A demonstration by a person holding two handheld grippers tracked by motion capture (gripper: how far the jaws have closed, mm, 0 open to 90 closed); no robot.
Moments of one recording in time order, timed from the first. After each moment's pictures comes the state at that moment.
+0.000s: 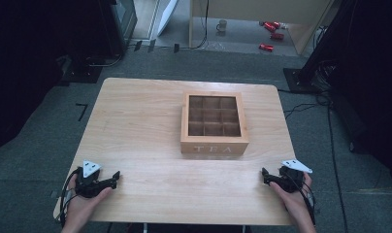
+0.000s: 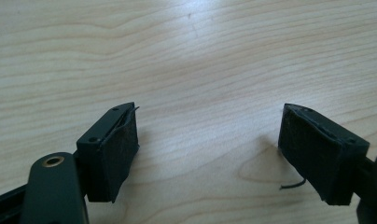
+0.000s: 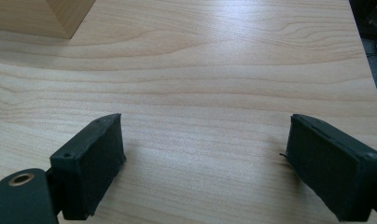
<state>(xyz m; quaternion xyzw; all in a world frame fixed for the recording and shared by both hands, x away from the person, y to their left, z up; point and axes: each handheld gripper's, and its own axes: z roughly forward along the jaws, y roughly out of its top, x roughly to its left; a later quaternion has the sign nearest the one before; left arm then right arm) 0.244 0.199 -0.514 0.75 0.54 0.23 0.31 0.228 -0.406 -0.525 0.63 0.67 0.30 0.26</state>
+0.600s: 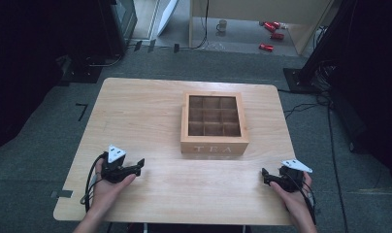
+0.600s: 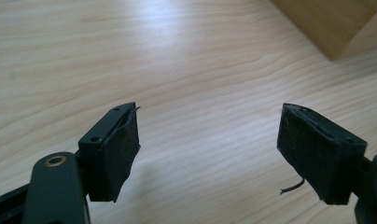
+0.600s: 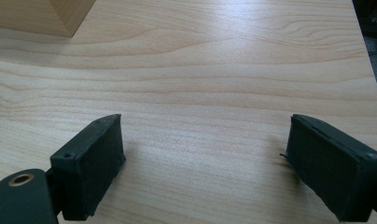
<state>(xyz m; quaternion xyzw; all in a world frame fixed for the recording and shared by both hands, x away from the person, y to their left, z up) 0.277 0.125 -0.490 0.76 0.50 0.20 0.37 0.228 -0.407 -0.524 0.63 0.67 0.30 0.25</state>
